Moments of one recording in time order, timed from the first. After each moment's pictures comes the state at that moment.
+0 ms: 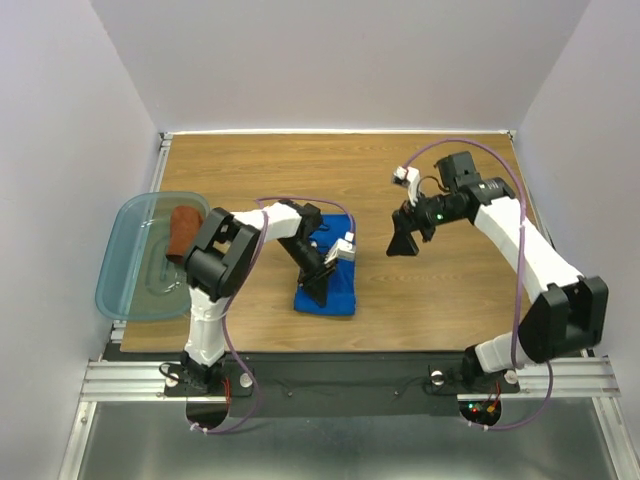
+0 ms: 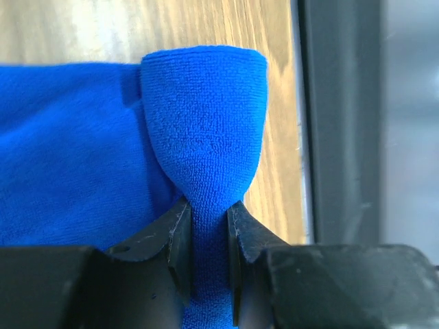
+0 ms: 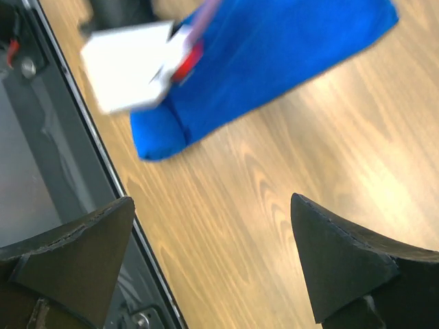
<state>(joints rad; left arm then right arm) -0.63 1.97 1.25 -0.97 0.90 0.95 0.25 1.49 1.34 -0.94 -0.79 -0.45</state>
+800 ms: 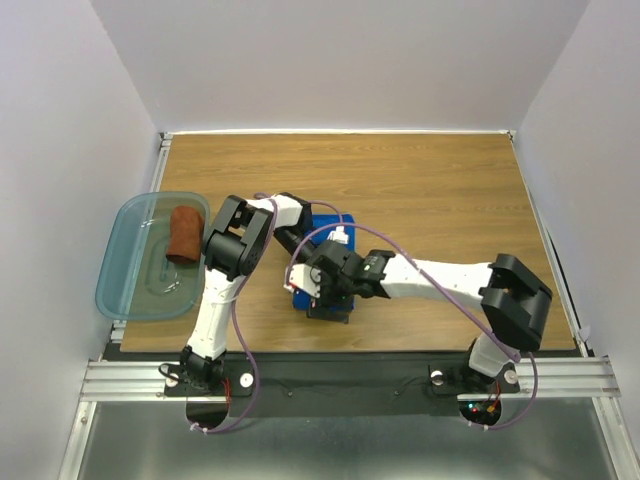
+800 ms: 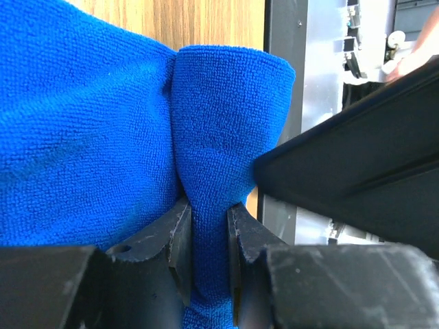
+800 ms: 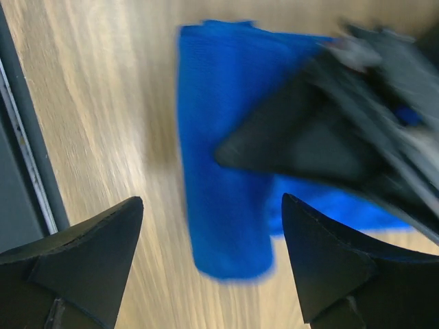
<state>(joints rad) -0.51 2.29 1.50 -1.31 1.10 0.96 1.03 1.62 1.12 -0.51 -0.15 -0.43</state>
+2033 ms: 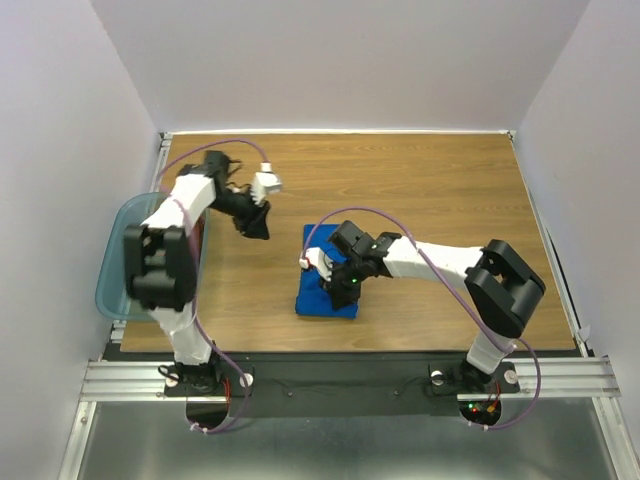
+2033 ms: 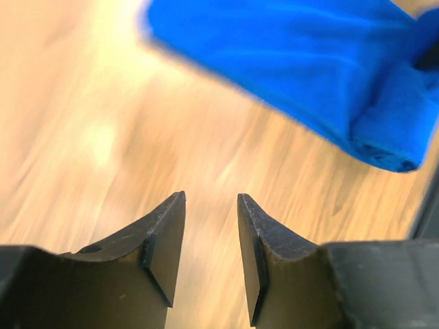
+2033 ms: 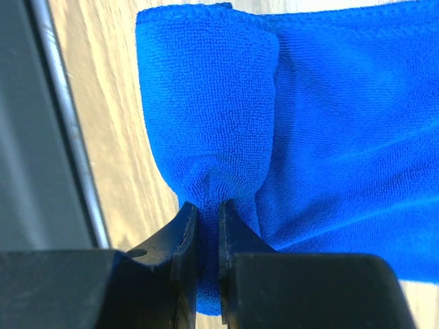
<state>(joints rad) -0.12 1.84 1.43 -0.99 0.78 0.93 0.88 1.71 1.08 -0.49 -0.49 -0.38</state>
